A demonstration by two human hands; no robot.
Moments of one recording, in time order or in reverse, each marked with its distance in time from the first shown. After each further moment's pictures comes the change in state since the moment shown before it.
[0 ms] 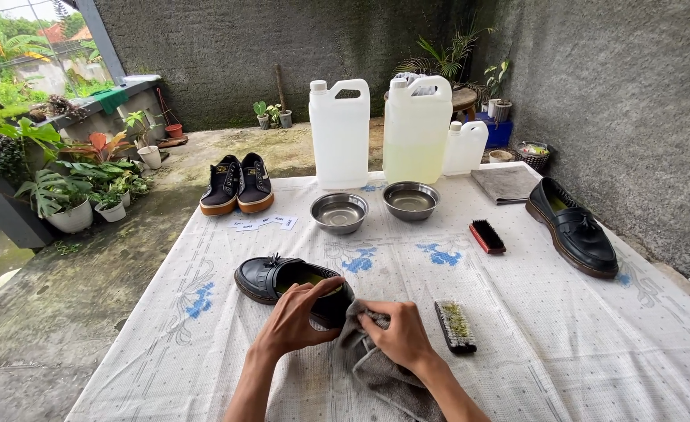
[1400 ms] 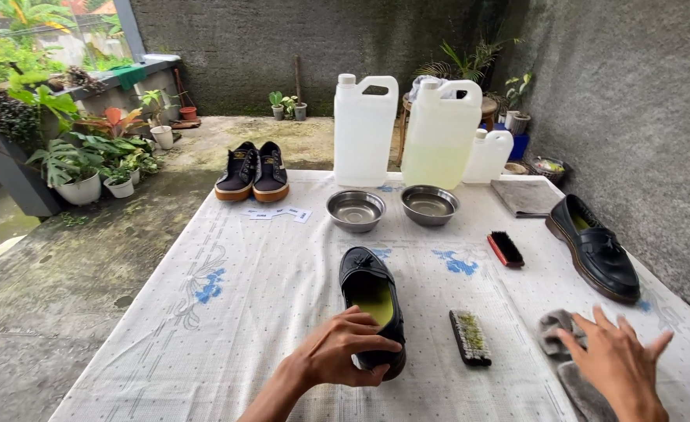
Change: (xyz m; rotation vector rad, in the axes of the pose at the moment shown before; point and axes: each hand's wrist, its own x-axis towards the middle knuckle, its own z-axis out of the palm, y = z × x) left_hand -0.005 0.056 0.017 -0.143 0.132 0.512; right_hand -0.090 0.121 -0.251 -1.359 -0.020 0.711
